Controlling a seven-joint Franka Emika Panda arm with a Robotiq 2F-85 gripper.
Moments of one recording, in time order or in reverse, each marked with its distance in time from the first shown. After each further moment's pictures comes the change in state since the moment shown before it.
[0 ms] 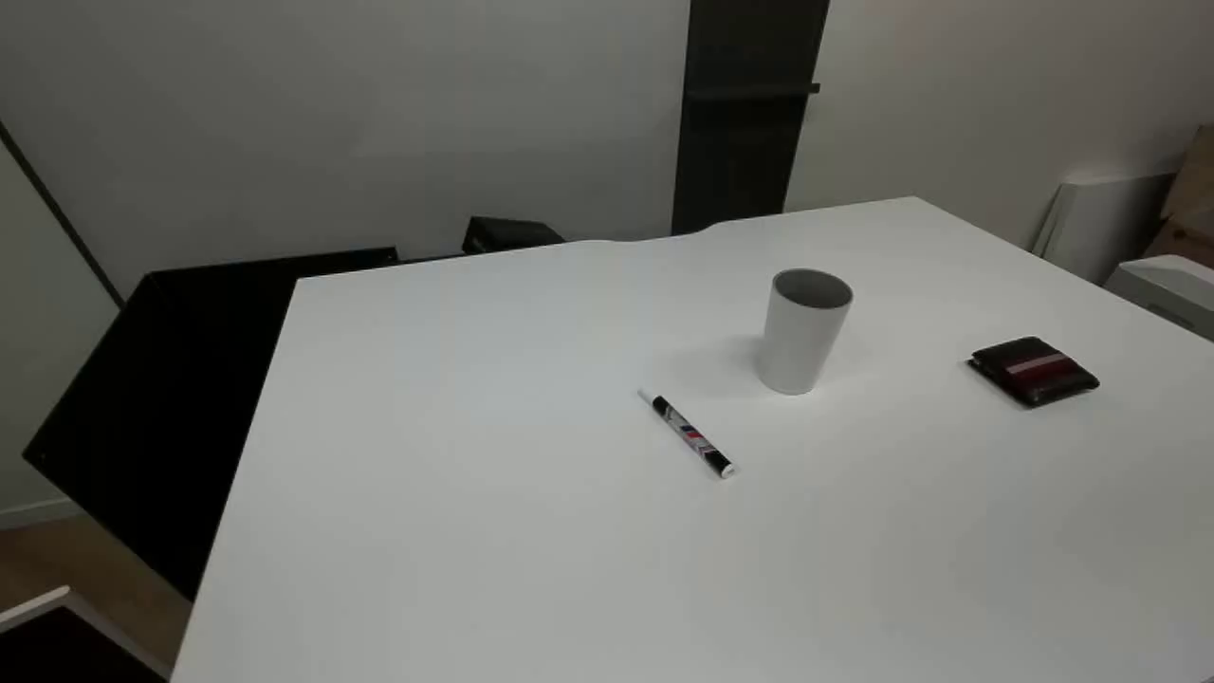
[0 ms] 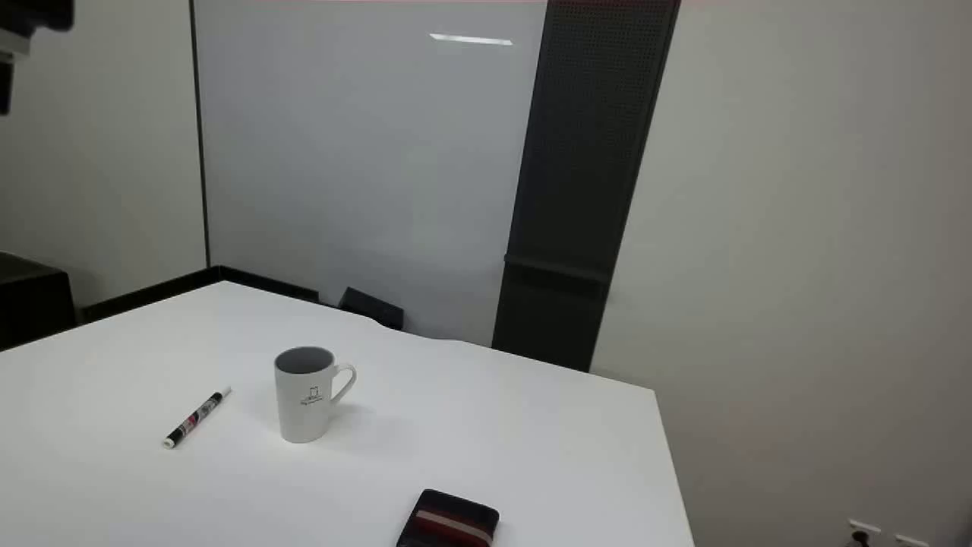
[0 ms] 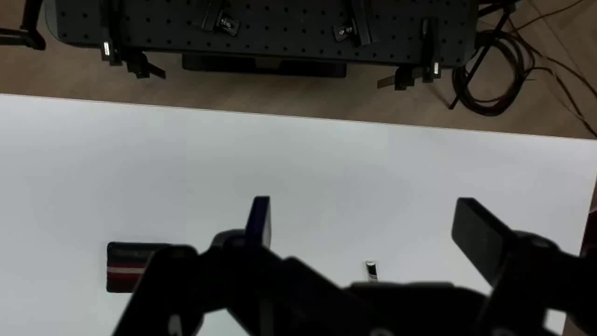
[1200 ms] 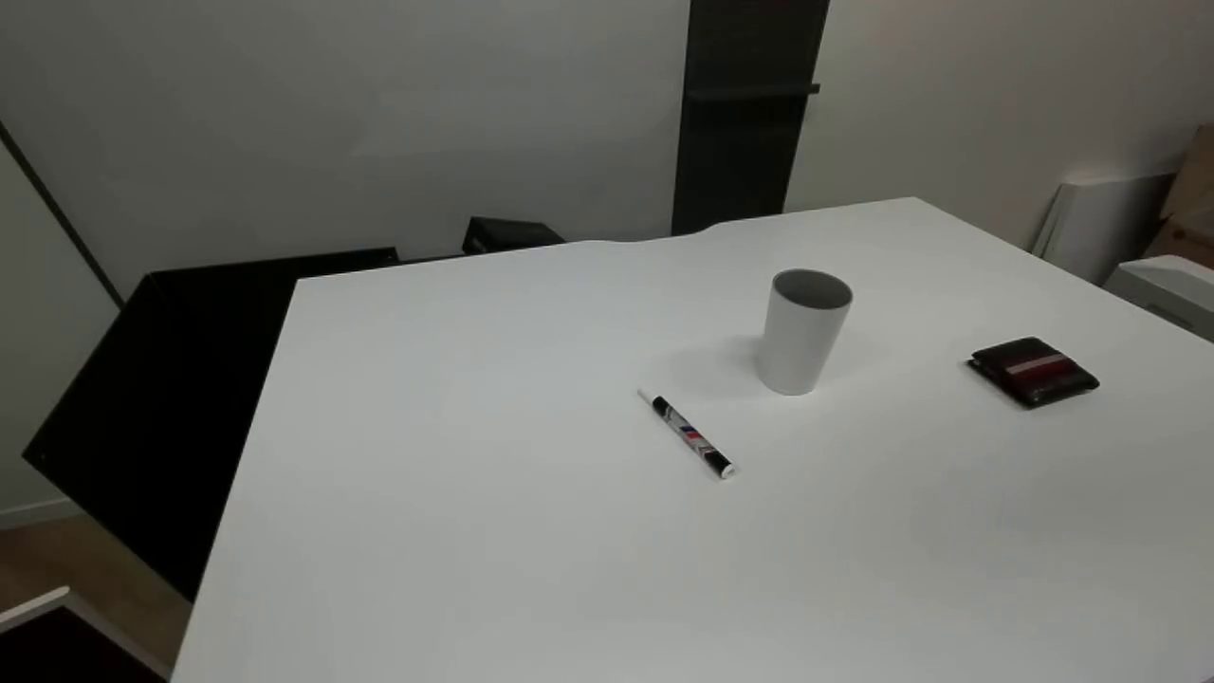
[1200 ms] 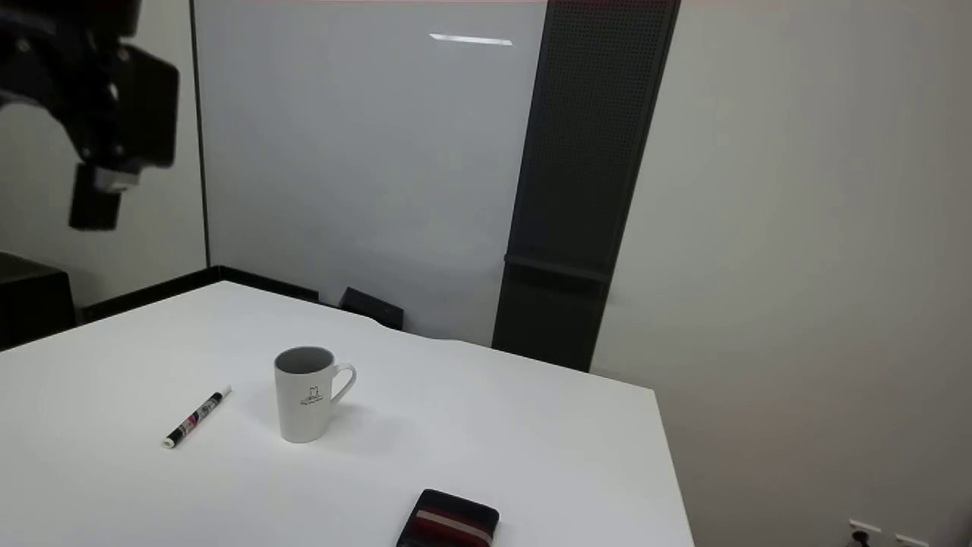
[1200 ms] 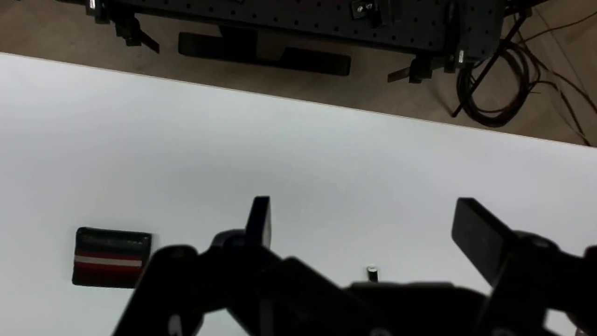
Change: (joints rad) arm 0.000 0.125 -0.018 -0.066 0.000 0.170 -0.107
